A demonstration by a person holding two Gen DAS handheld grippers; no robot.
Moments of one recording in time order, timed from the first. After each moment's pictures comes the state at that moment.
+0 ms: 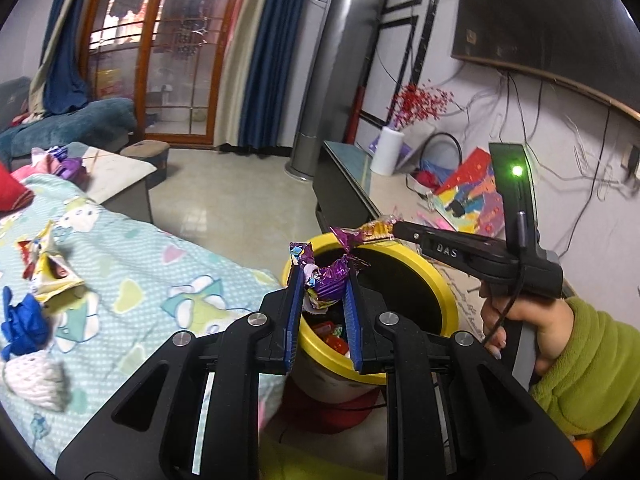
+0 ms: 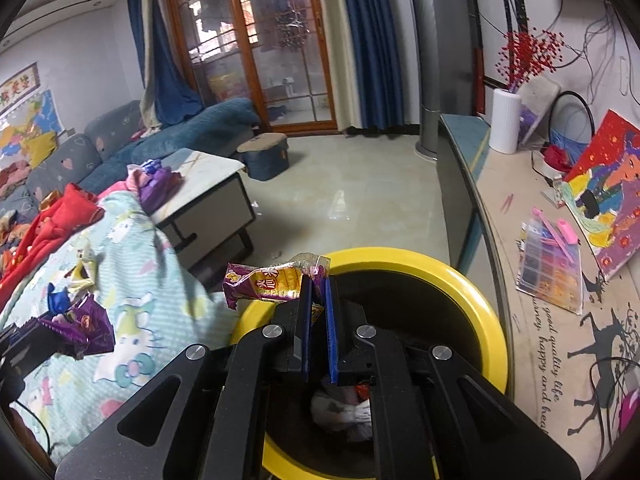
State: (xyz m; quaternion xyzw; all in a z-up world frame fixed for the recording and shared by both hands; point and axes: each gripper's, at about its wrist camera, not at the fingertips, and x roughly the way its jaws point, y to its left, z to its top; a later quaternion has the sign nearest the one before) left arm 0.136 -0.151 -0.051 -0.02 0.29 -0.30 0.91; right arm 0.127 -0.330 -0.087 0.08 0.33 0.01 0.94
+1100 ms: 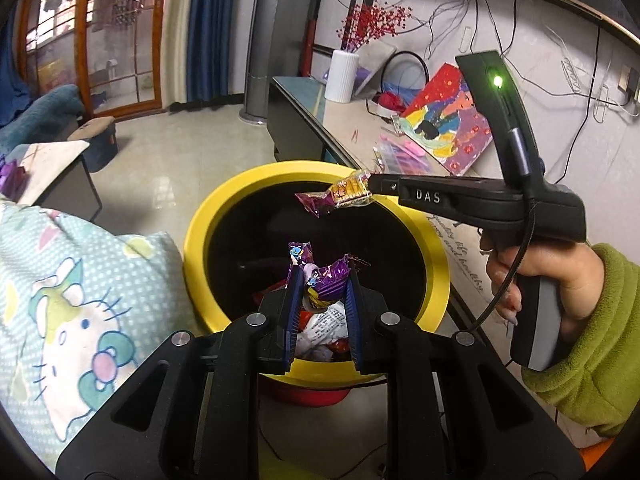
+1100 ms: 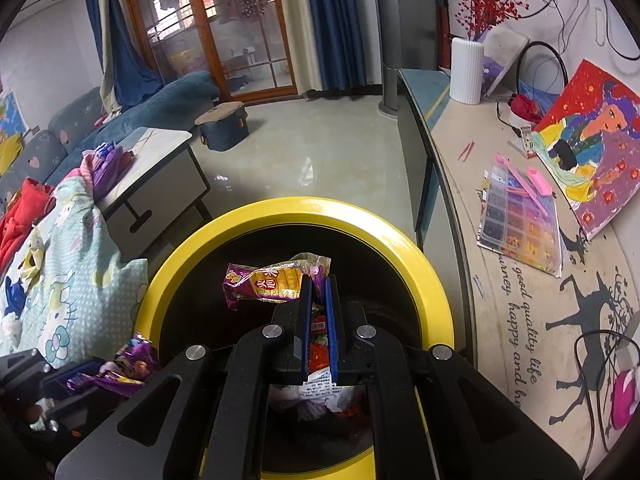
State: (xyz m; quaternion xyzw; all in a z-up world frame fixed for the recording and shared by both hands) left arm 0.161 -0.246 -0.112 0.06 0.37 -0.36 0.86; right arm 0.134 -0.395 -0.139 0.10 0.40 -0.04 0.91
